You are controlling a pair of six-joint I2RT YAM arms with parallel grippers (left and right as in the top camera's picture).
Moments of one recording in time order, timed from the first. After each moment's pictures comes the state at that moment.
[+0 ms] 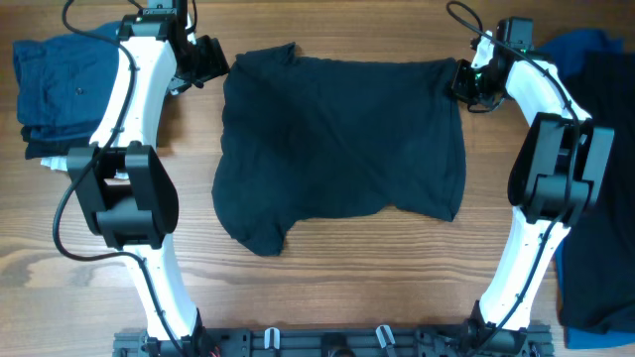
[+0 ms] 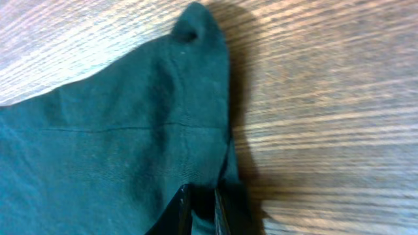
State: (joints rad) left arm -0.01 2.18 1.96 -0.99 0.07 -0.38; right arm -0.14 2.33 1.76 -0.64 -0.37 0.19
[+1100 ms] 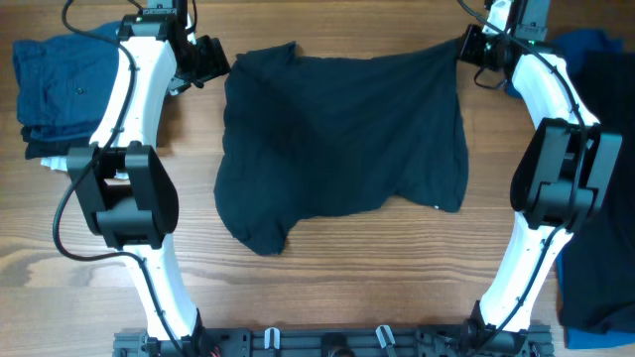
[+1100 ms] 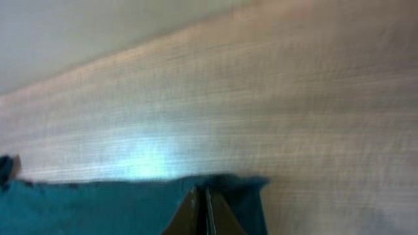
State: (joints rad) left arm -0.01 2.18 1.96 -0.99 0.07 -0.38; right arm -0.14 2.28 1.80 -0.34 -0.36 0.18
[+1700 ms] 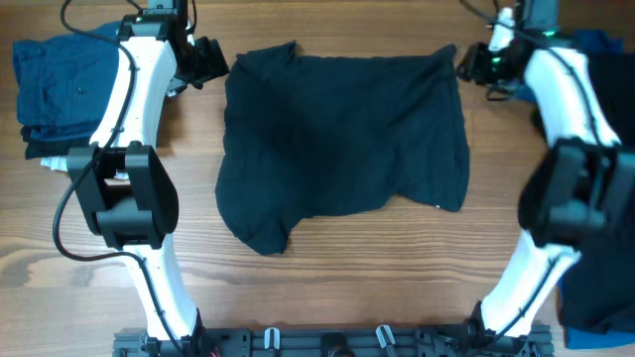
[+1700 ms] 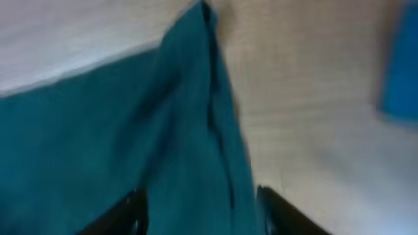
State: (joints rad) left arm -0.01 2.18 1.96 -1.00 0.03 -0.38; right arm -0.15 2.10 1.81 -0.90 -0.23 0.13
